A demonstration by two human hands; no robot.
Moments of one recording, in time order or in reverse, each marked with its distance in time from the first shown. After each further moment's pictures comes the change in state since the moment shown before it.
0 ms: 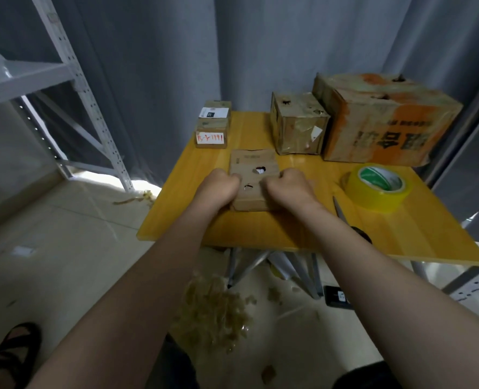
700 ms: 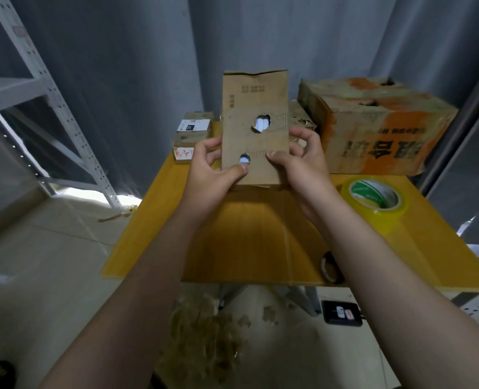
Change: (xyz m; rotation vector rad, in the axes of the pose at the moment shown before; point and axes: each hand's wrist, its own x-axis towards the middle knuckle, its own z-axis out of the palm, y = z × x) left_hand 0.004 0.040 0.010 -0.564 0.071 0.408; right_hand 0.030 -0.003 -0.053 0.902 0.070 -0.243
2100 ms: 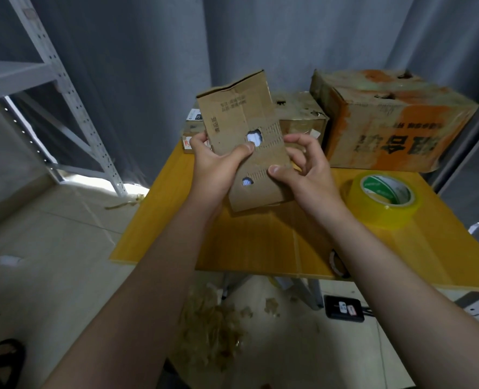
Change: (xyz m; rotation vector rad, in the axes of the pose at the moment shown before) left_hand 0.007 -0.005 0.007 -0.189 0.204 -0.070; right_hand -0.025 0.020 -0.007 -0.059 -0.190 -0.157
